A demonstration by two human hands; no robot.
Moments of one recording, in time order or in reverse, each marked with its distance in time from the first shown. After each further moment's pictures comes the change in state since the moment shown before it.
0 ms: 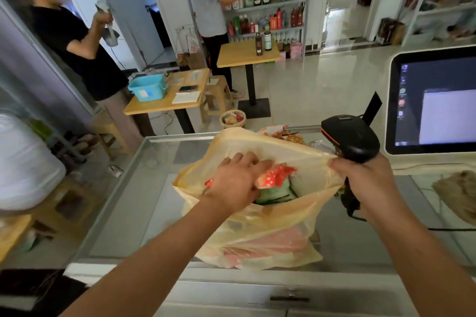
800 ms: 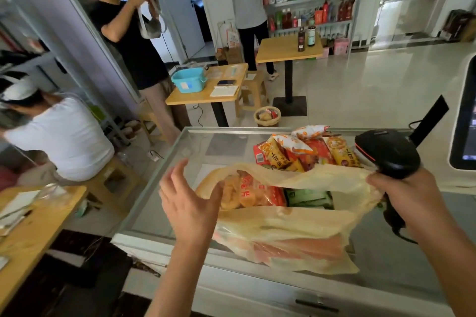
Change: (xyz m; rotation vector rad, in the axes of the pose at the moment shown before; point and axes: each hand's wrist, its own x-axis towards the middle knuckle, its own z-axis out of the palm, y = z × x) left_hand -0.128 -0.027 -0.019 -0.349 0.658 -0.940; right_hand 0.004 0.011 0.011 -0.209 -0.072 0.002
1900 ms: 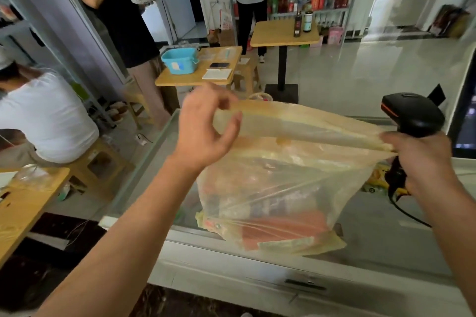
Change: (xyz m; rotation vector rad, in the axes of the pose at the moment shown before) left_hand 0.093 0.046 0.000 -0.333 -0.055 0.783; right_hand 0.036 -0.010 0.006 0.212 0.157 0.014
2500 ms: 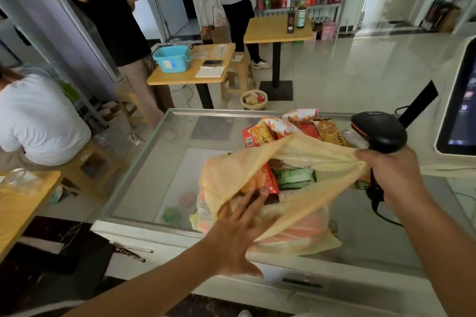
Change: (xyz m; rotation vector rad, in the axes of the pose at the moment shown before) left_hand -0.173 0.034 0.061 0.333 -1.075 0.153; right_hand -0.001 0.031 0.010 -0.092 -0.054 0.039
